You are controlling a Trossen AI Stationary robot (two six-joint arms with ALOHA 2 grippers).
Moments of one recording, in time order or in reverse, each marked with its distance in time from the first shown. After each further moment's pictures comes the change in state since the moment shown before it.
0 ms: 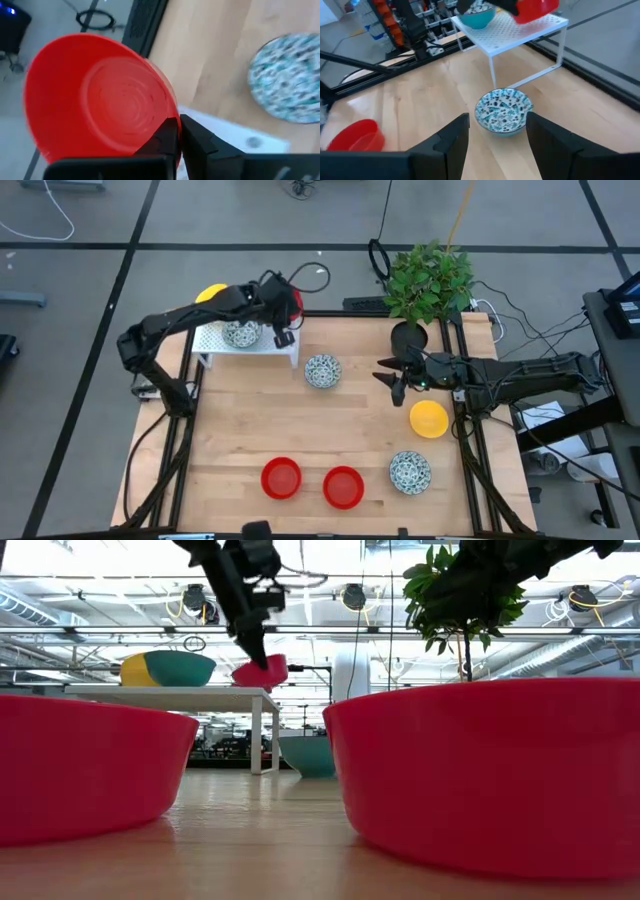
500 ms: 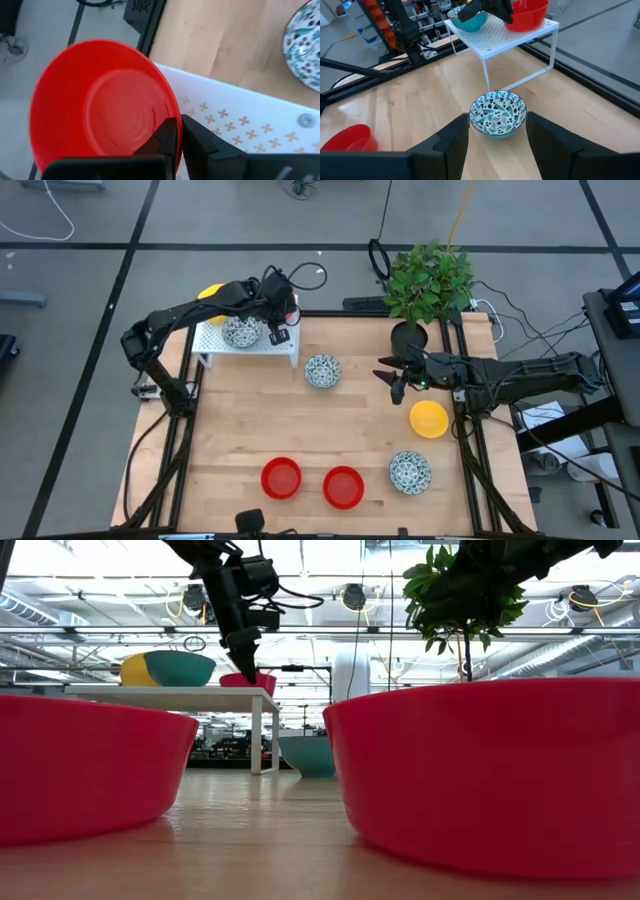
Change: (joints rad) left arm 0.071 0.038 -0.001 -0.048 -0.015 0.062; right arm -0.006 0.000 0.000 0.000 0.032 0.004
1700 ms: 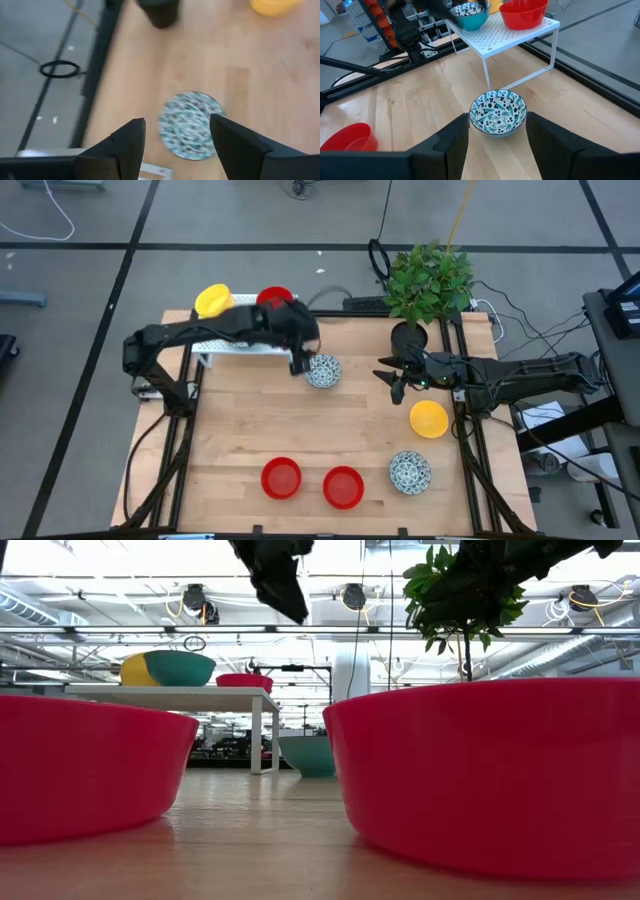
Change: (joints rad) left arm -0.353 -0.020 0.146 0.042 0.067 -0.182; right arm -0.001 0.000 0.000 -0.003 -0.007 -0.004
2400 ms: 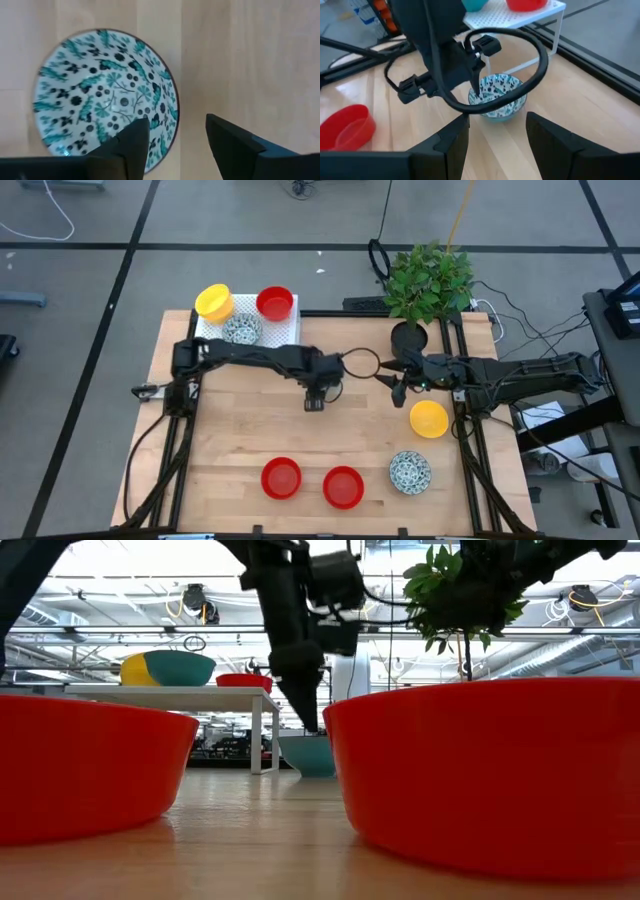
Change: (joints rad) left arm -0.127 0.377 -0.030 0.004 0.000 -0.041; right arm 0.003 0.000 0.000 -0.071 -0.032 -0.002
